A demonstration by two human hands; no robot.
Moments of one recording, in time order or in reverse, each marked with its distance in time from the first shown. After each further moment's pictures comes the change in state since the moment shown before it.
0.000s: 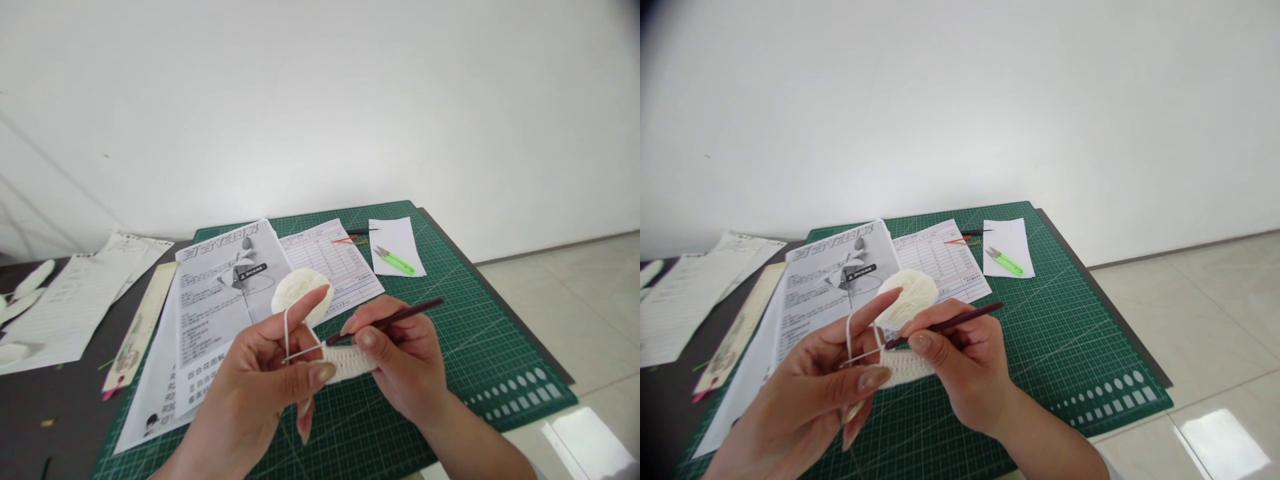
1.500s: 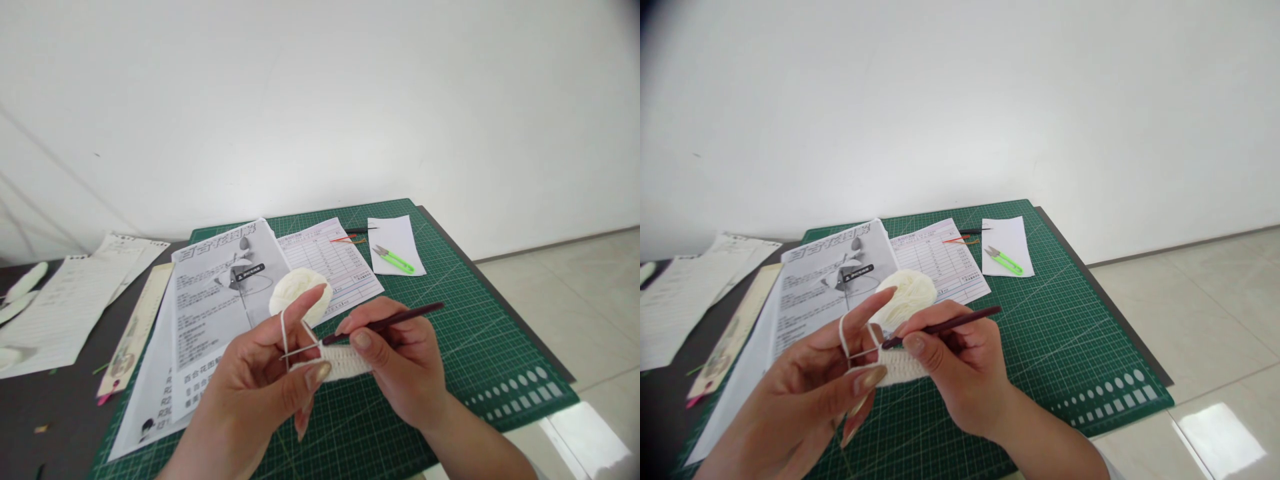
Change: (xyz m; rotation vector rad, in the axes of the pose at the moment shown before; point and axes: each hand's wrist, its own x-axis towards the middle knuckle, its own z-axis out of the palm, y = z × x) left_hand -0.007 0.001 0.008 0.143 0.113 0.041; right_hand 0.000 0.001 -0.002 -0.041 -0.024 -0.037
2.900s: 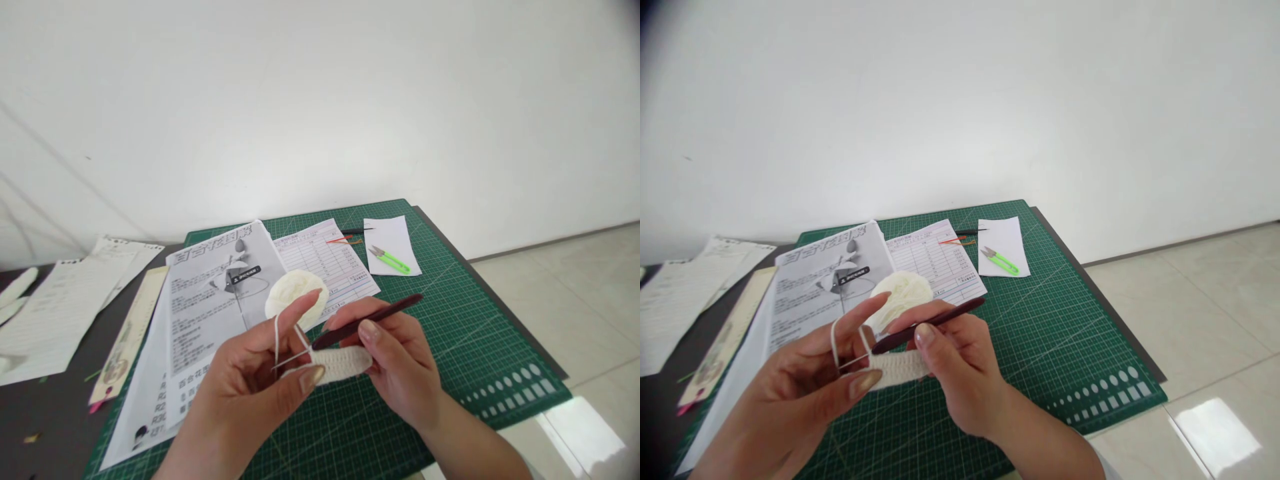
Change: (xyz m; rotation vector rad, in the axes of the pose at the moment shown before) left_hand 0.001 -0.001 -0.004 0.087 0.055 0.062; right_hand 0.002 -0.004 0.000 0.054 -0.057 0.133
